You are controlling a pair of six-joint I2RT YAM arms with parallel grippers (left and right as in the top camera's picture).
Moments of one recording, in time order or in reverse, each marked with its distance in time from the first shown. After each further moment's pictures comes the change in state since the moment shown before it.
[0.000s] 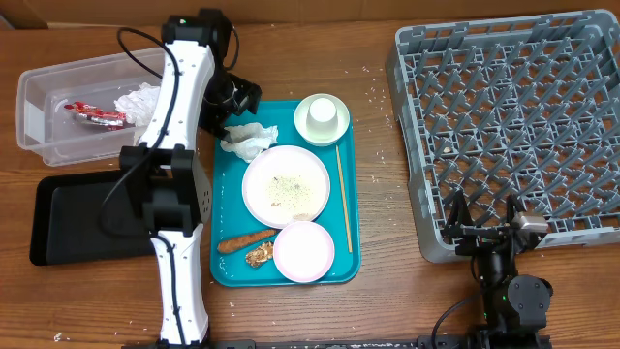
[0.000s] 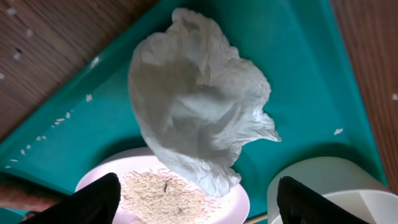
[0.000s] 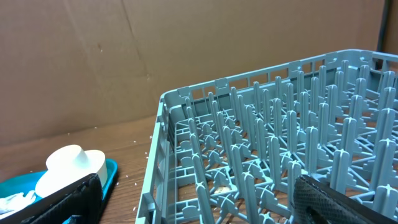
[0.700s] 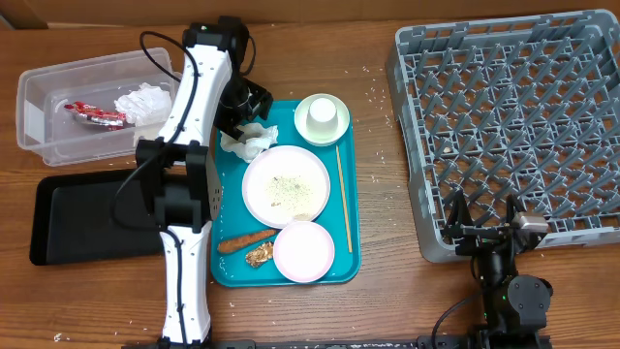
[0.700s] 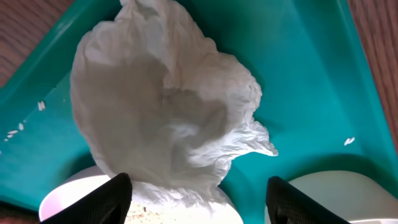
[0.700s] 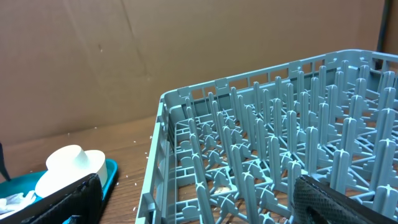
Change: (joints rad) left arm -0.053 0.060 0.000 0.051 -0.013 -0.014; right arm 0.000 0.000 0.000 0.000 0.000 0.000
